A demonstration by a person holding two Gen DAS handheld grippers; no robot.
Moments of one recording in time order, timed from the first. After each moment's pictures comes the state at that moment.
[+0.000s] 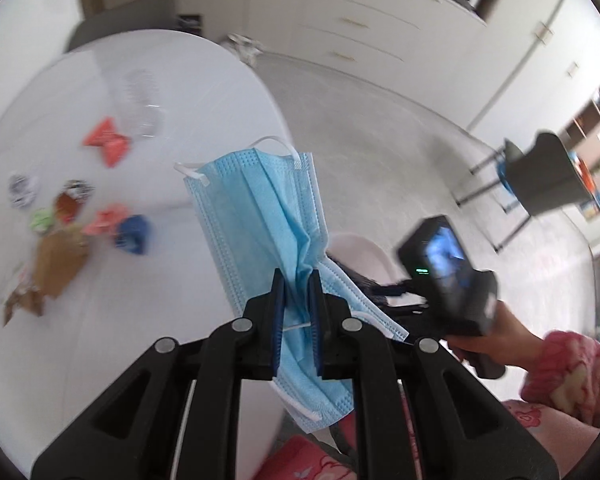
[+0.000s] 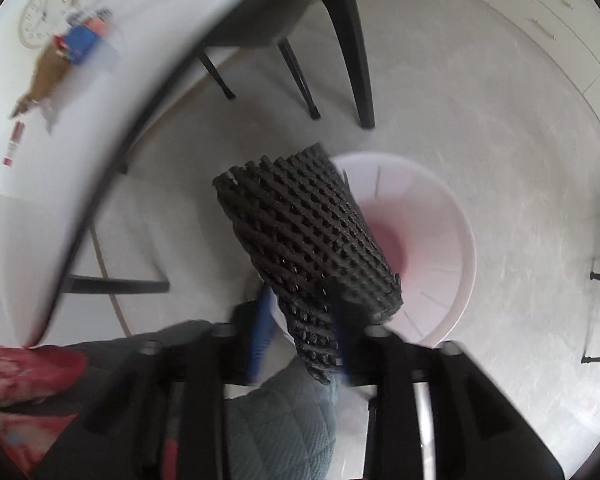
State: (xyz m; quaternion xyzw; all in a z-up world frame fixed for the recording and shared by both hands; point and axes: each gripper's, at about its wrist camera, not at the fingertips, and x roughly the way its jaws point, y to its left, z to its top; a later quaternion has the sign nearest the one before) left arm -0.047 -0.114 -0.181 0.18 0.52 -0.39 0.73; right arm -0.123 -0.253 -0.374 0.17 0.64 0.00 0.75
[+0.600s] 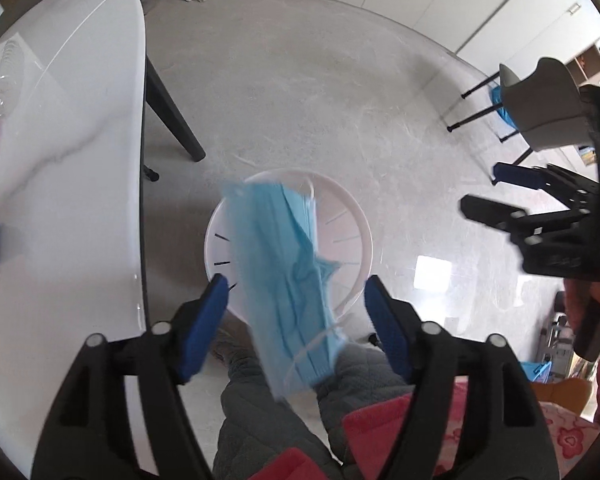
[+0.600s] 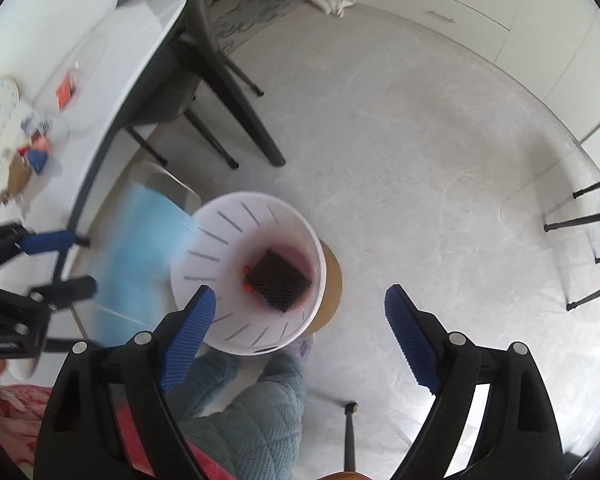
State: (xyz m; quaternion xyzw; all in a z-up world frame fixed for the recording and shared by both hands) left arm -0.091 -0.224 -0.290 0.24 0.60 -0.40 0.65; right arm -0.223 -0.384 -0.292 0.22 0.56 -0.13 0.78
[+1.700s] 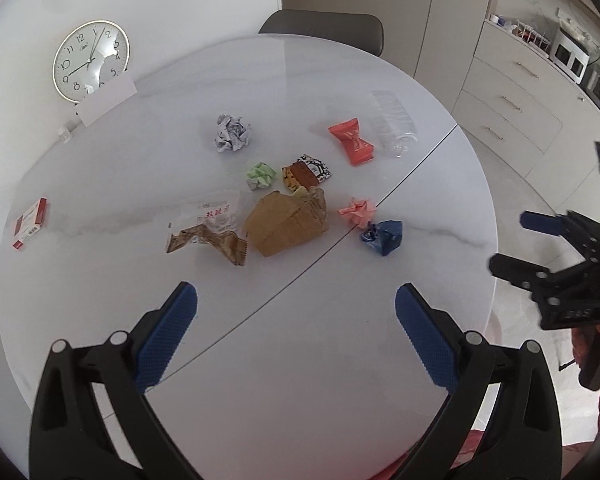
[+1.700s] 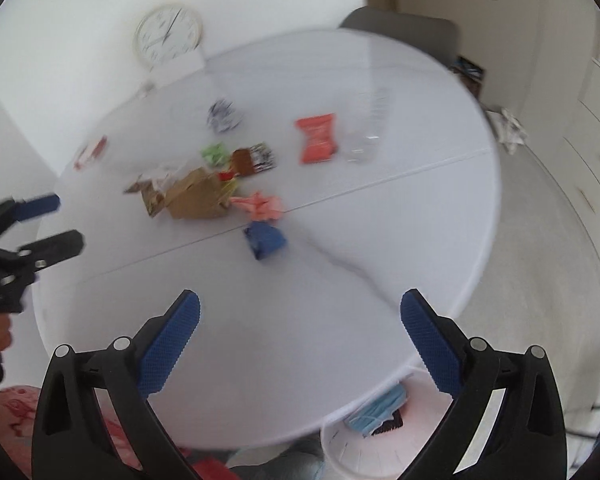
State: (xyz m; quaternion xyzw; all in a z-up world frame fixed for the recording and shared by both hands) left arm 0.027 0.067 -0.156 0.10 0.49 -0.14 0.86; right arm -0.024 -0.145 -0.204 0.04 0.49 0.12 0.86
